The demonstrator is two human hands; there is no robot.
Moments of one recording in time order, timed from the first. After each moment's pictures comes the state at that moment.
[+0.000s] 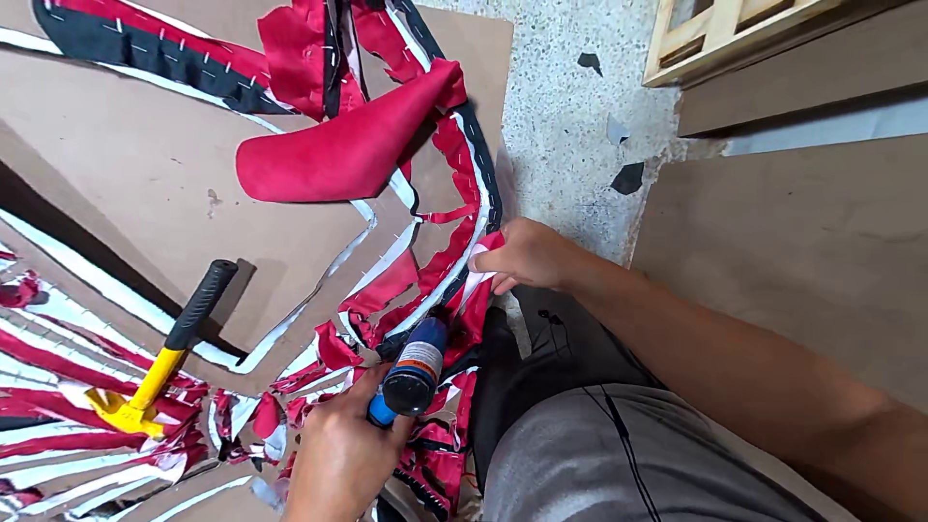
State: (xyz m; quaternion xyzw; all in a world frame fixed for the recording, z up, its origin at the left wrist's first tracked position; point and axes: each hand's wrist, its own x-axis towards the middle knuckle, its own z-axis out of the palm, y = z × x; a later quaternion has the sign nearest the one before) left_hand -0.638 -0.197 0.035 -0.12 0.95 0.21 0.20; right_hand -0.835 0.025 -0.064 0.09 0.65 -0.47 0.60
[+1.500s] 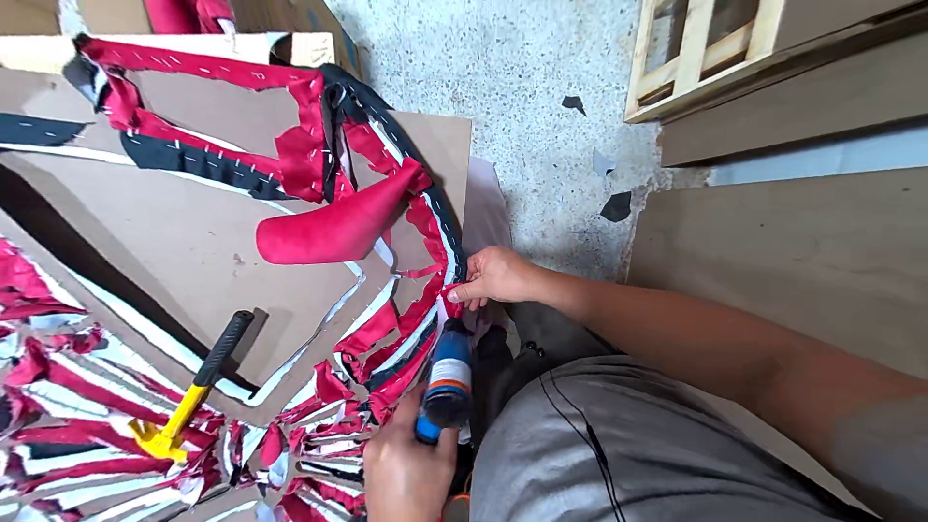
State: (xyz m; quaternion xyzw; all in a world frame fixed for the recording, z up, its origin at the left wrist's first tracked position) left_hand -0.678 -0.094 0.068 -0.23 0.93 0.23 0.17; right_hand -0.880 0.049 -0.079 -0.08 0.67 -0.45 0.59
